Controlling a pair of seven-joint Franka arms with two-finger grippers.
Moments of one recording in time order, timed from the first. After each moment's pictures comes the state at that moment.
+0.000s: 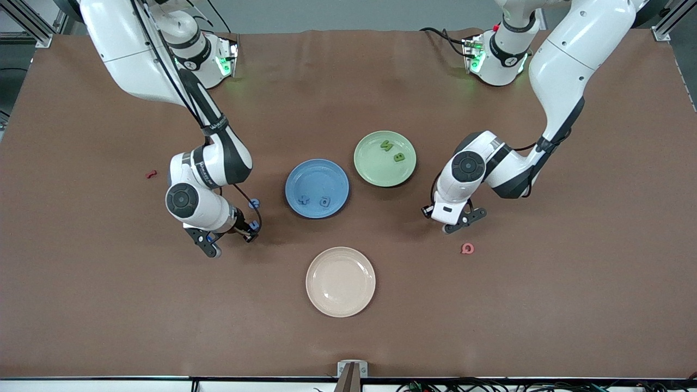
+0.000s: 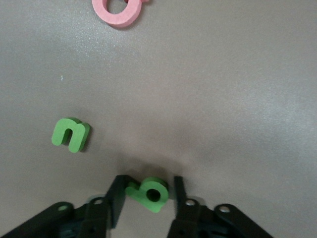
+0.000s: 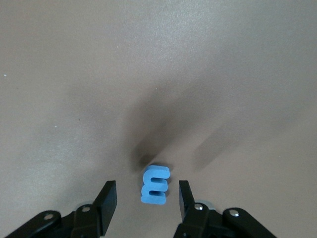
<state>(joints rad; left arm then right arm) 0.07 0.63 -0.53 -1.98 0.53 2.44 -1.25 0.30 0.60 0.02 -1.82 0.12 2.36 1.03</state>
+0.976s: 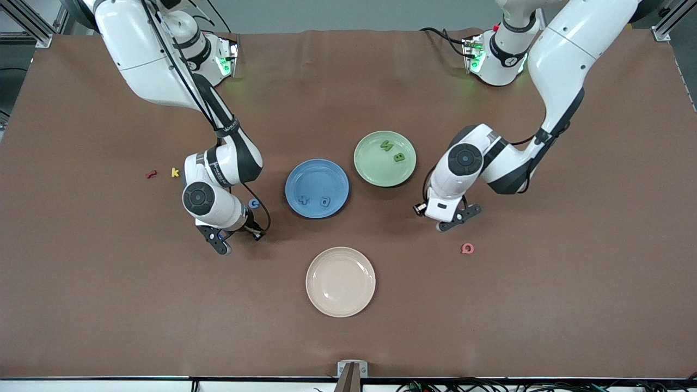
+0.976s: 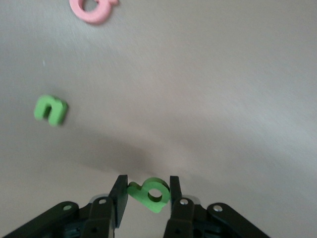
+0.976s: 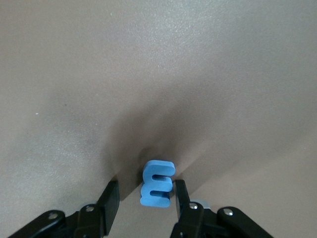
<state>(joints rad) 0.07 0.59 -0.62 -1.94 0.45 2.38 -1.29 0.34 0.64 0.01 -1.84 0.11 2.41 1.06</state>
